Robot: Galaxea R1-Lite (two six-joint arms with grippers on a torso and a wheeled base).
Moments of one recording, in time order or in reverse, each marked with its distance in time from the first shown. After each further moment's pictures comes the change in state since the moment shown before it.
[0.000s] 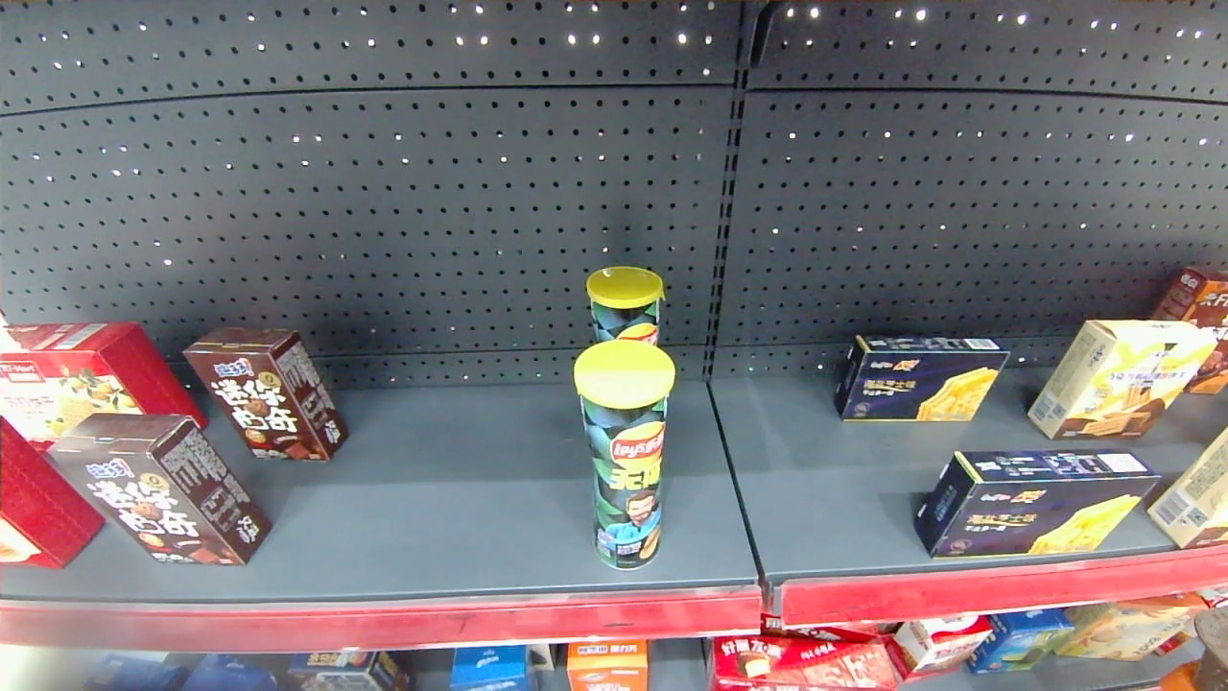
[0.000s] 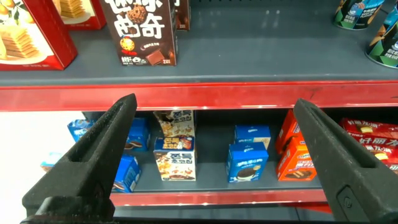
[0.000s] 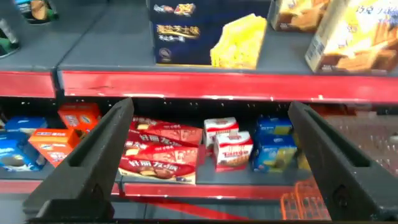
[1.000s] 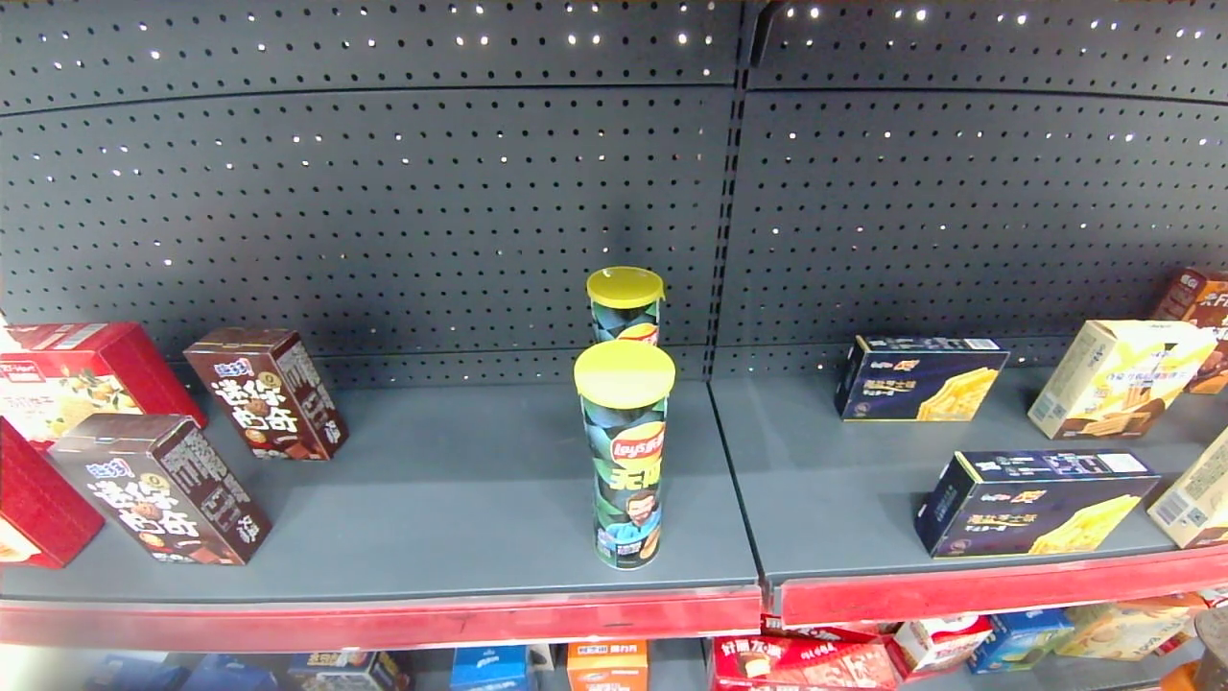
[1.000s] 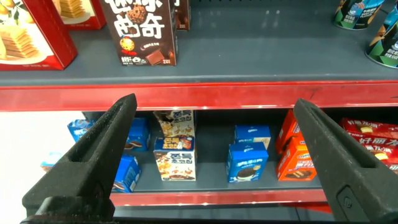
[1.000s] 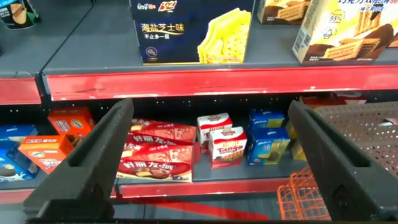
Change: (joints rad) left arm 0.000 0.000 0.000 0.000 0.000 0.000; right arm -0.001 -0.001 0.000 0.007 -0.039 0.016
